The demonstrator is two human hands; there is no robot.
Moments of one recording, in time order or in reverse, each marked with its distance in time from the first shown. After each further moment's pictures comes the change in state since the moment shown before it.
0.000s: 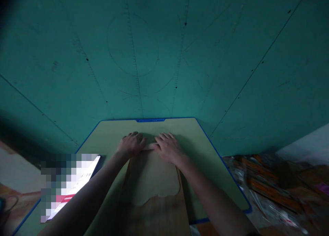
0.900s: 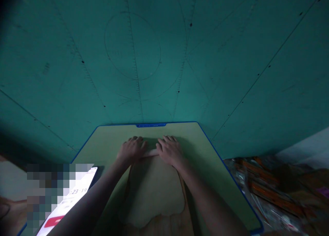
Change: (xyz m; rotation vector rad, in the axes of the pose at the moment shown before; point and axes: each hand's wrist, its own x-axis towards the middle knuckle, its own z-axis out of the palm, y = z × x) left_hand 0.015 -0.003 0.001 -0.017 0.020 -0.042; right_hand 0.026 0.009 0.008 0.003 0.020 0.140
